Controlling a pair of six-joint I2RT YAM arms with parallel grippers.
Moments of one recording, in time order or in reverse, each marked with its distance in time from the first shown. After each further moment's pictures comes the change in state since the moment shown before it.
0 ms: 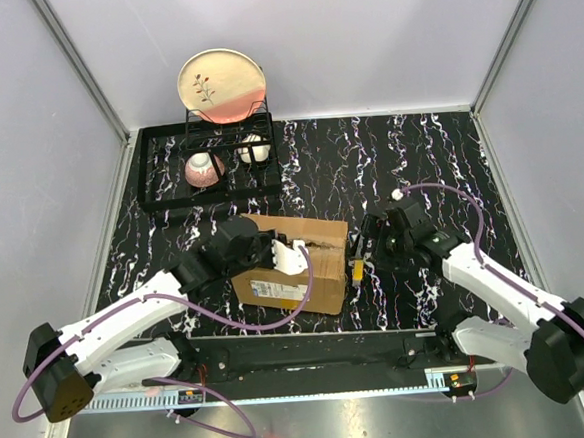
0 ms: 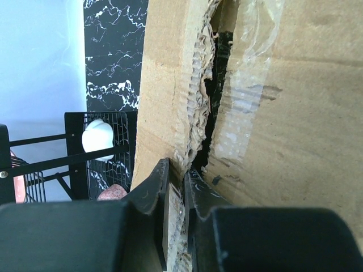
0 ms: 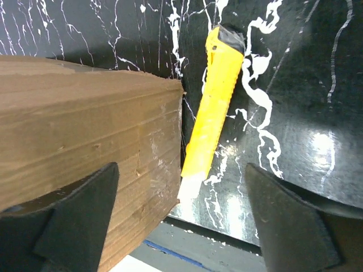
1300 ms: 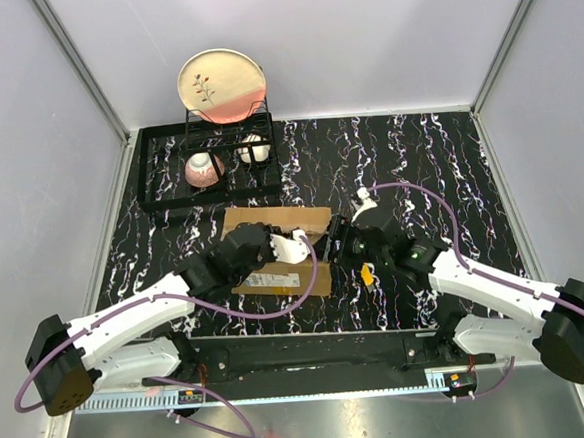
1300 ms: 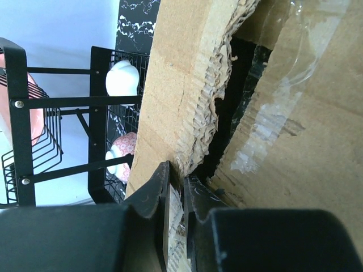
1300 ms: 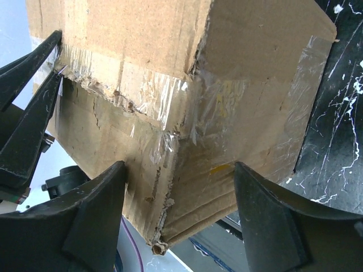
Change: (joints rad) left arm -0.053 0.022 -0.061 0.114 -0.348 -0.095; right arm 0.322 0.033 0.041 0.314 0.092 0.193
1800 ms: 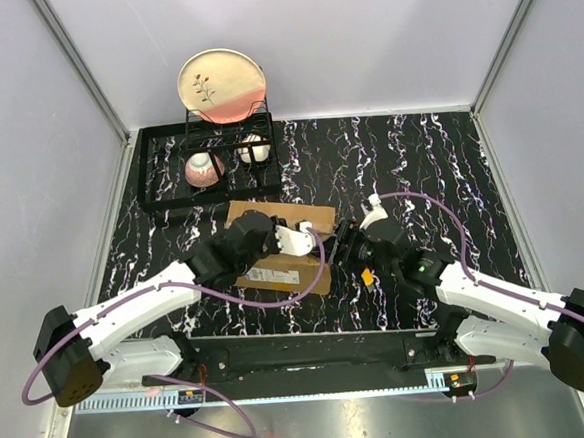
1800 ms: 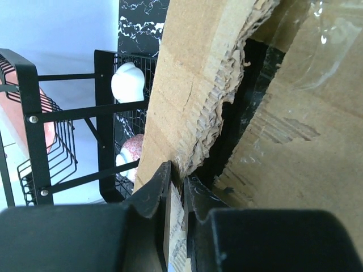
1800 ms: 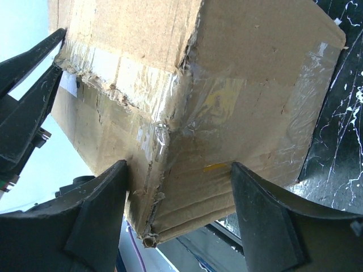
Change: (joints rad) left arm 0.016 0.067 0.097 -0.055 -0.013 0.050; right arm 0.008 -0.077 -0.142 0.161 0.044 0.048
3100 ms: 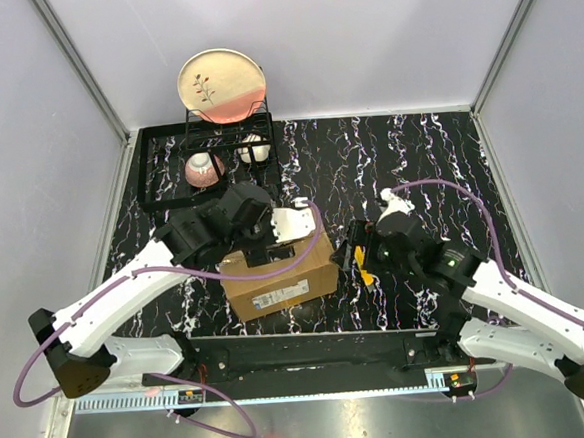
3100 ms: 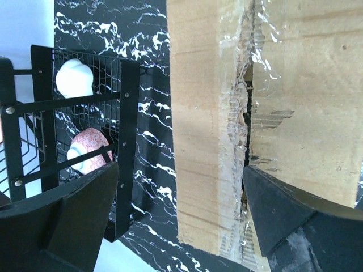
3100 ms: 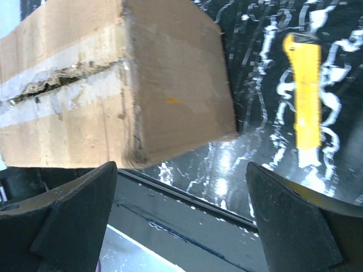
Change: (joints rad) left arm -0.005 0.077 0.454 -0.599 0.196 -0.245; right arm 0.025 -0.129 0.227 -0.529 0.127 -0.165
